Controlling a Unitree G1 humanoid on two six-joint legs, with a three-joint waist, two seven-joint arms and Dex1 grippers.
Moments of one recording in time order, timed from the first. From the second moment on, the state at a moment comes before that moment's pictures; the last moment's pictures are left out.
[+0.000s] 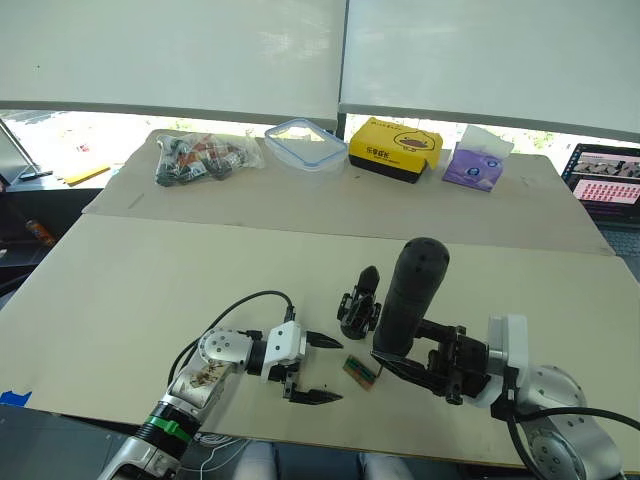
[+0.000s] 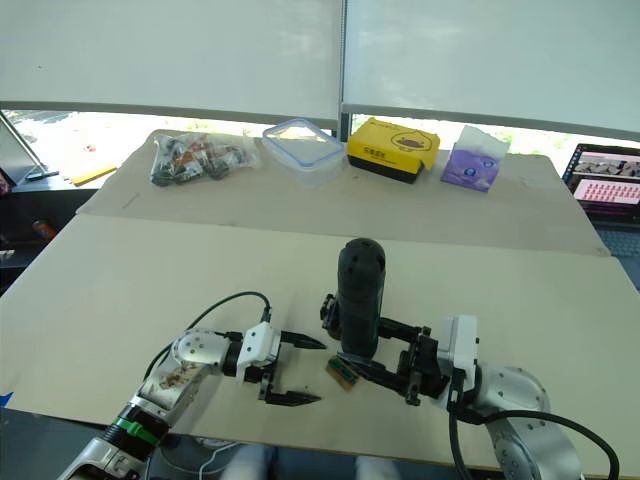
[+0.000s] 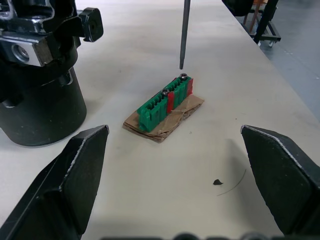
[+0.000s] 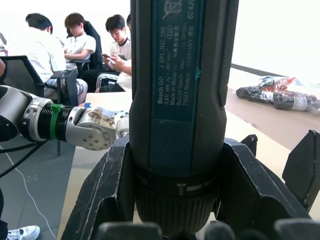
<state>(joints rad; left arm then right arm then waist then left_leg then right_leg) -0.29 0.45 -0.34 0.13 -0.22 -0.09 -1.27 0.14 -0.53 -0.04 -0.55 0.61 0.07 1.00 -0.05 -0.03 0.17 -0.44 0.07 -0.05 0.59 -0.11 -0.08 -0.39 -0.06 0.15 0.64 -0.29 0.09</state>
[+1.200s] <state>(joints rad) -0.28 0.45 -0.34 0.12 -0.21 -0.08 -1.27 0.10 -0.53 -0.01 -0.55 0.61 0.08 0.99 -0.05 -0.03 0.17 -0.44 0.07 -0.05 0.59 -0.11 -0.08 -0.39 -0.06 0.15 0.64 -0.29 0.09</state>
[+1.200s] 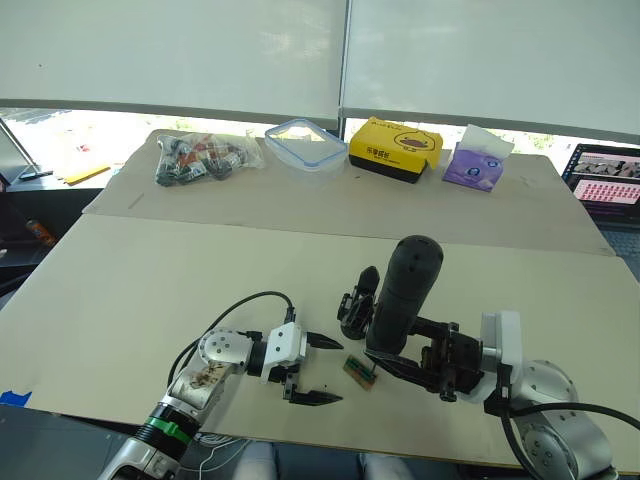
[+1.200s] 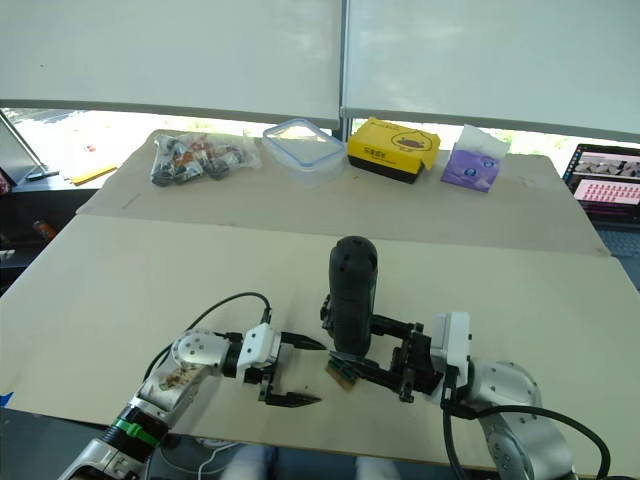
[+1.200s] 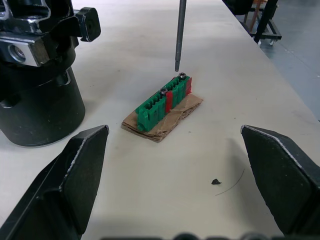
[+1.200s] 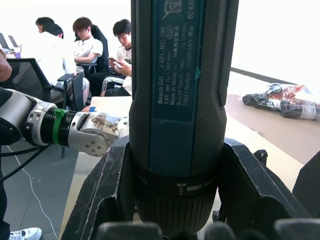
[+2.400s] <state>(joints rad) -0.27 0.45 -0.34 0.09 -0.20 -0.04 -1.27 0.10 -0.53 -0.01 -0.56 0.61 0.10 0.98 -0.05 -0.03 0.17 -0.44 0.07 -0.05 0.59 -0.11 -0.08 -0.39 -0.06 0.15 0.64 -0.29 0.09</state>
